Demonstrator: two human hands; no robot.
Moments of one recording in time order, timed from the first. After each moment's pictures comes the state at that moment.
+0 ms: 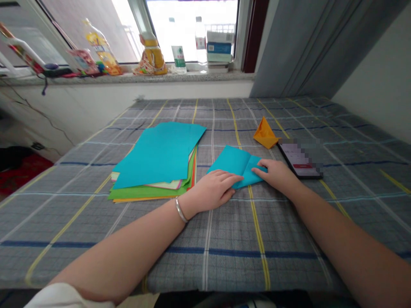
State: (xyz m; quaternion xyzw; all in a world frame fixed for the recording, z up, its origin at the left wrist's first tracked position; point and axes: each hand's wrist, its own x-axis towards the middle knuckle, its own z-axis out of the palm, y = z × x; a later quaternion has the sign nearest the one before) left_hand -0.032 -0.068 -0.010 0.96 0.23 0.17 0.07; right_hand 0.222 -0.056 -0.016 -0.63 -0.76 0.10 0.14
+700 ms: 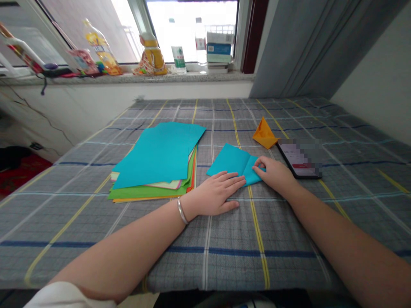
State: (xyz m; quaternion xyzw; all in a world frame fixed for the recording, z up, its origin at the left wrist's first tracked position) left_hand -0.032 -0.073 -0.015 0.97 0.21 0.08 0.07; right_hand 0.214 -0.055 -0.016 -0.69 -0.71 0.08 0.14
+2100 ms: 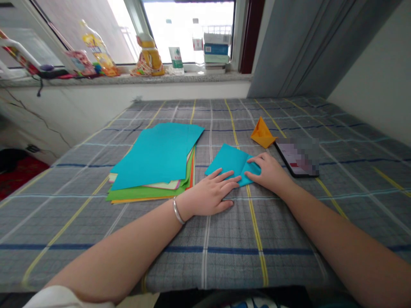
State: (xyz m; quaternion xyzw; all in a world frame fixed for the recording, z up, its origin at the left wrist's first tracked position) left_hand -0.038 -0.074 -0.008 0.97 0.21 0.04 0.07; right_hand 0.214 -0.057 -0.028 -0.61 -0.77 0.03 0.22
